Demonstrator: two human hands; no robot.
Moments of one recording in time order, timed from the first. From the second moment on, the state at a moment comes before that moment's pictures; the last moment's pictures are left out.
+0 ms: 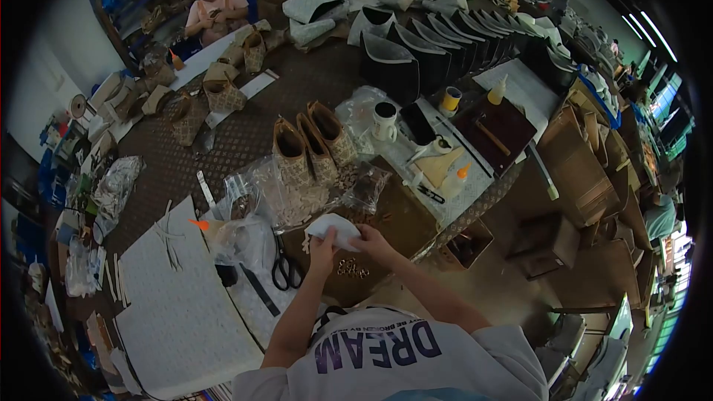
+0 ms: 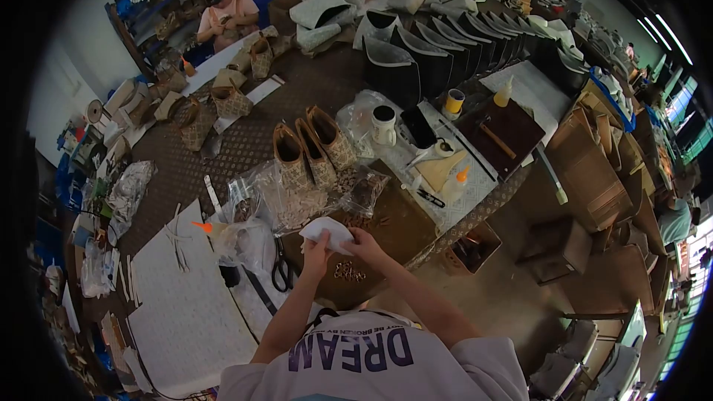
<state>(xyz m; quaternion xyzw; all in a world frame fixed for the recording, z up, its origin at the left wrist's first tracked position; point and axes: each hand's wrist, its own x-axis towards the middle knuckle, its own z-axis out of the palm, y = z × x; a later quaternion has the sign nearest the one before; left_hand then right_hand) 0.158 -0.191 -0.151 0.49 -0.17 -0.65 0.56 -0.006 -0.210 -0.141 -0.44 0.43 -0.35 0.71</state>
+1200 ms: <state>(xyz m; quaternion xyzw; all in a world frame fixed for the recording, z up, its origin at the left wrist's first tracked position) 0.168 -0.207 -0.194 0.44 -0.11 -0.50 0.74 0.002 -0.194 -0.195 -0.49 0.57 -0.35 0.56</state>
